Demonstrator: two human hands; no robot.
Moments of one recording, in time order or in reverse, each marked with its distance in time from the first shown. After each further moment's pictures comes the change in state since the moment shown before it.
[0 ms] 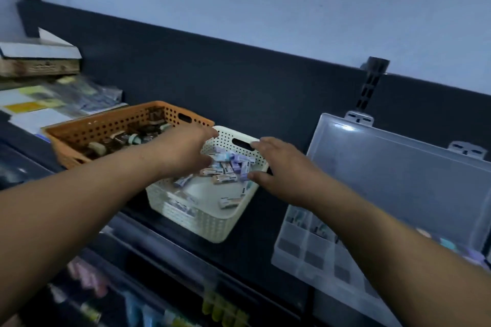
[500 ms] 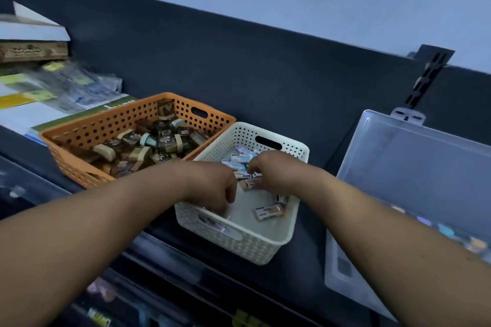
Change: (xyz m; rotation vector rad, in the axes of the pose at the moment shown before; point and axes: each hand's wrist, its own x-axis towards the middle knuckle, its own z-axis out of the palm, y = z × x) left_hand 0.019 -0.038 0.040 -0.104 -0.585 0.161; right_hand 0.100 -0.036 0.053 -0.172 -0.337 0.064
